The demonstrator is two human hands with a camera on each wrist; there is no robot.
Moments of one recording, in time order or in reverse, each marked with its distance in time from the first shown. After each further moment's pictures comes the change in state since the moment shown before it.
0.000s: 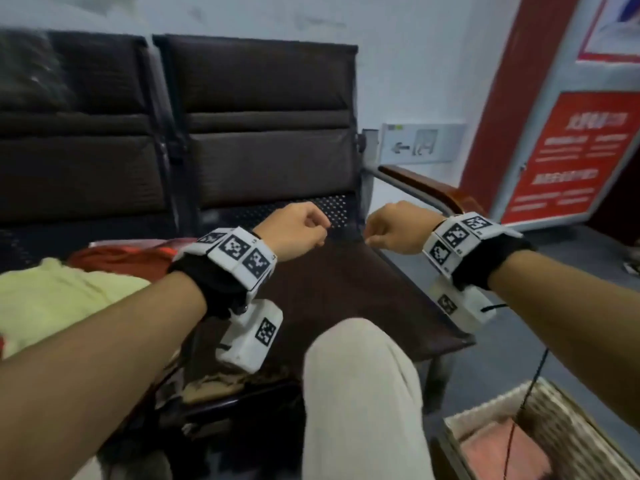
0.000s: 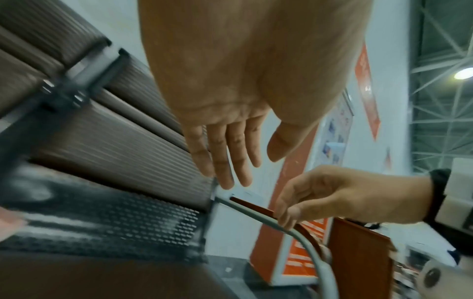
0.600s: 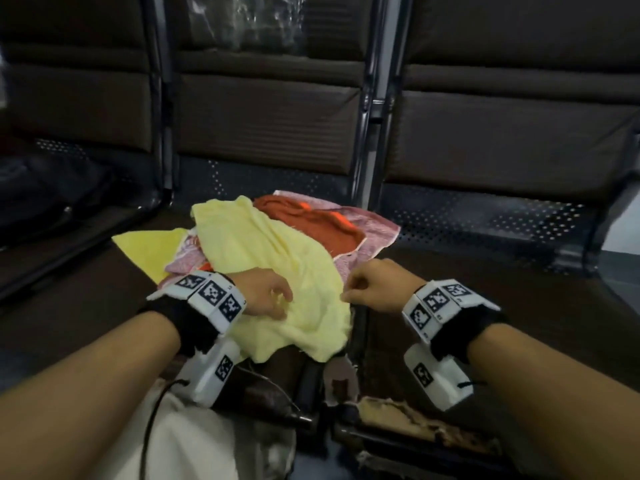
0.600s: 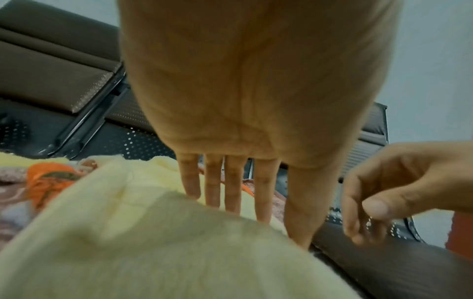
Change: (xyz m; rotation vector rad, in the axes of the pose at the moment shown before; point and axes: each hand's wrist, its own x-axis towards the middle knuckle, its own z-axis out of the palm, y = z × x) left_hand -0.127 -0.294 -0.130 0.459 -0.317 -0.613; right_hand 0.171 -0.266 0.160 0.258 -0.303 -0.466
